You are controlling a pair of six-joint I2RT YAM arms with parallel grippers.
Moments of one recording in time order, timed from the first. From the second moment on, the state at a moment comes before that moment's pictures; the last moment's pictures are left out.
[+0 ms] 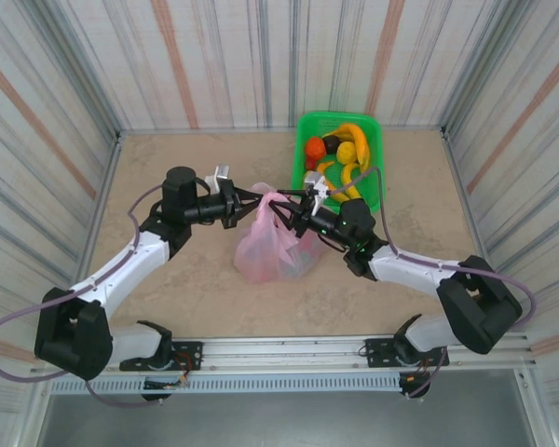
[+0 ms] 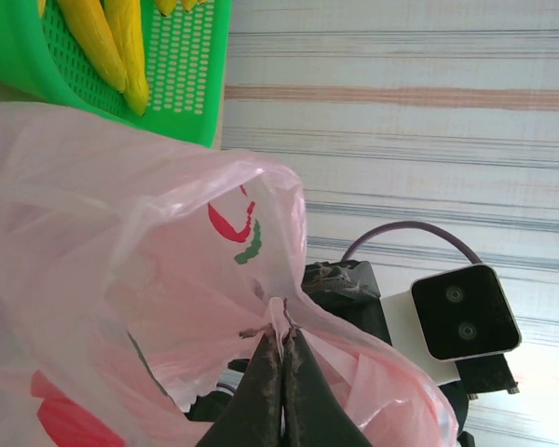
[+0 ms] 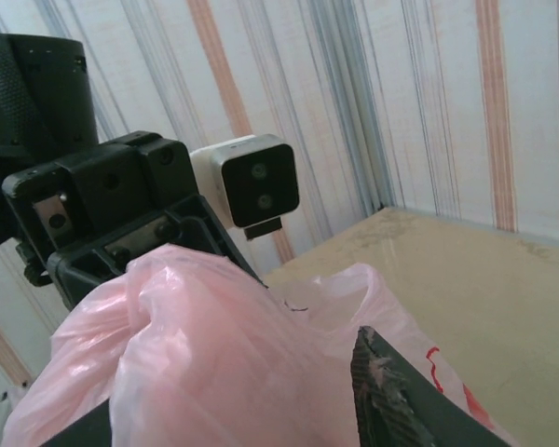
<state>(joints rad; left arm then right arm) -0.39 1.26 0.84 0.13 0.80 -1.33 0.70 1.37 0.63 0.85 -0.34 0.34</state>
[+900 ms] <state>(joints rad) -0.40 1.28 0.84 0.15 0.80 -1.33 0.64 0.81 0.63 0.20 -0.37 0.56</state>
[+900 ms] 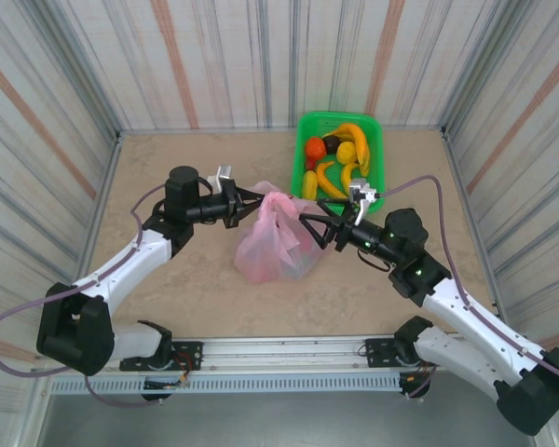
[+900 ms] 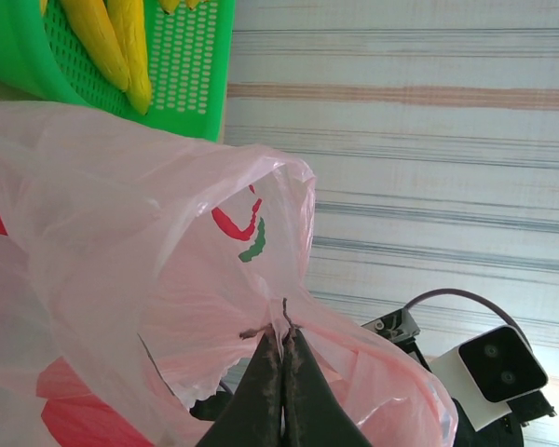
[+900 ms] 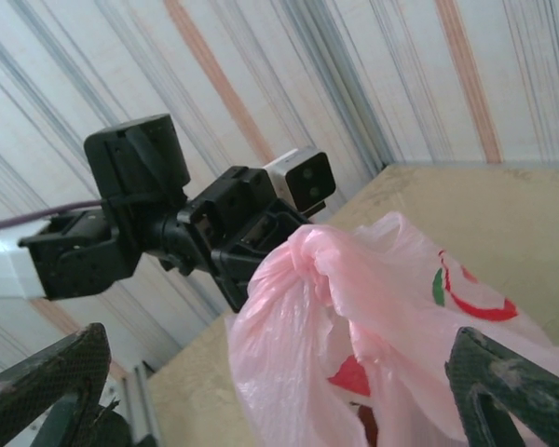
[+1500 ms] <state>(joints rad) -0.40 1.28 0.84 0.15 0.80 -1.33 0.76 0.96 0.57 0.26 -0.32 0.68</state>
